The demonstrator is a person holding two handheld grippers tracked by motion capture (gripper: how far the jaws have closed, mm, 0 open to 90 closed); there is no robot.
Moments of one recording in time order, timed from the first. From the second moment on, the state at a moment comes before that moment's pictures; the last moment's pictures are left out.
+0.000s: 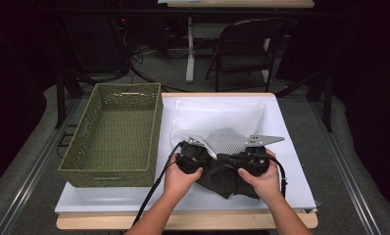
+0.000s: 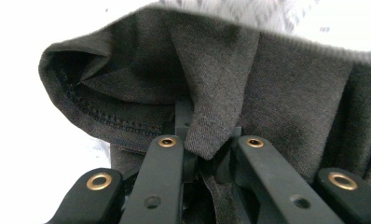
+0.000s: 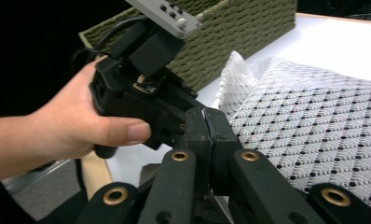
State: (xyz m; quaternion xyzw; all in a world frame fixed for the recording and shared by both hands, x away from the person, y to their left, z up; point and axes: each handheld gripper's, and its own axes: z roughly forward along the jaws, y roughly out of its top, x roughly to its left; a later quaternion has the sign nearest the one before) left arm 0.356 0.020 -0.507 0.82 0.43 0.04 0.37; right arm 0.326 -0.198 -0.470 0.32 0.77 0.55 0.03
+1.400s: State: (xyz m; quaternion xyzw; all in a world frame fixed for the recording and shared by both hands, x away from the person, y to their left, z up) left arm 0.336 0.038 -0.472 0.81 0.41 0.03 0.41; right arm 0.321 -0.210 -0.460 0.31 0.76 0.57 0.02
